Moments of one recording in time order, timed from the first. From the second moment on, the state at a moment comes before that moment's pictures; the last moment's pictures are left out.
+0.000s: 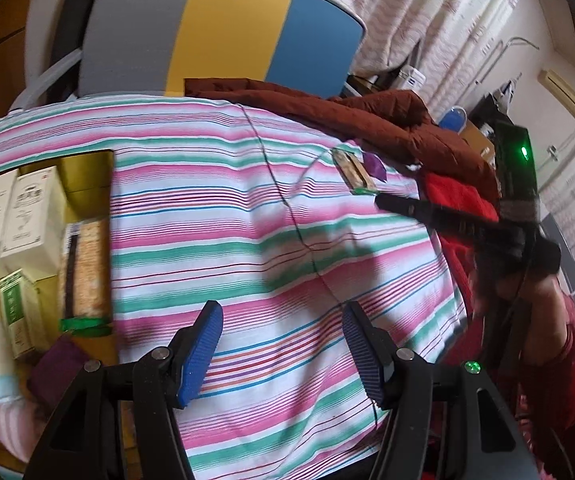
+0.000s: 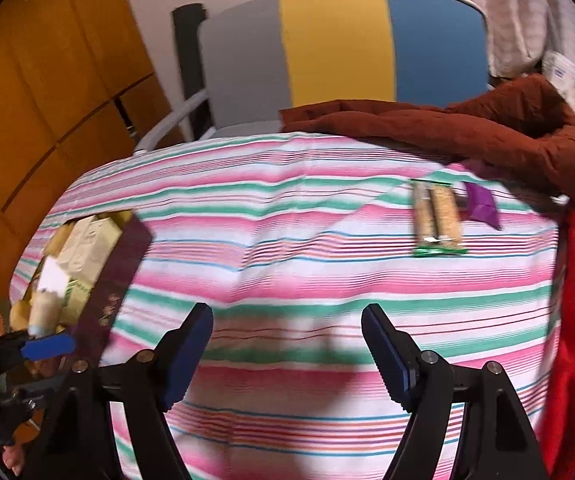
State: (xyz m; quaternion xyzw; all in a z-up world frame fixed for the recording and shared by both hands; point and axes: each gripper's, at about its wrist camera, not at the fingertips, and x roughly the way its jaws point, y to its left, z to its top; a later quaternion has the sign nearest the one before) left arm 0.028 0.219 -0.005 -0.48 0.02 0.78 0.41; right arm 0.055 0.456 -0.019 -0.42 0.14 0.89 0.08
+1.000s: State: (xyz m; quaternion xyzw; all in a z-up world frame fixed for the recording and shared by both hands) left arm -0.018 0.370 -0.036 -0.52 0.04 0.73 0.44; right arm -0.031 0.684 -0.102 -0.42 0.17 0.86 0.22
